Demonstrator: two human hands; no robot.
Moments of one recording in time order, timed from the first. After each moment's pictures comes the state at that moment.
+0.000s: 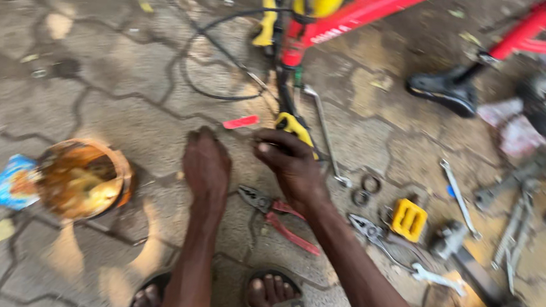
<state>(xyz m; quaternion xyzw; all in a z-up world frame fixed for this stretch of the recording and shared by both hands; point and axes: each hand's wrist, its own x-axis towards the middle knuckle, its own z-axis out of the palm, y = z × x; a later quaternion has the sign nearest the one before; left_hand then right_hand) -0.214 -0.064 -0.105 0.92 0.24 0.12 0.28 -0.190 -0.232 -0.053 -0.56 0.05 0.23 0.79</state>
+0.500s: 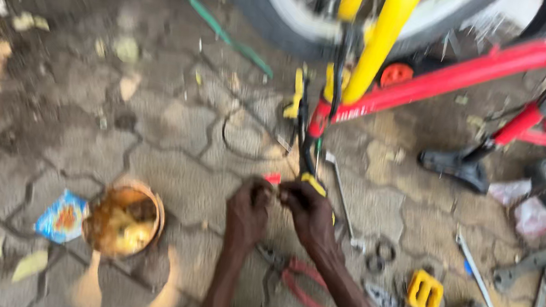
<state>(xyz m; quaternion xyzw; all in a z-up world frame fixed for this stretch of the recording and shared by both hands) -0.209 -0.079 -0.063 0.75 0.20 0.09 0.63 -0.174 -0.219 -0.042 -0.77 -0.07 0.11 0.63</state>
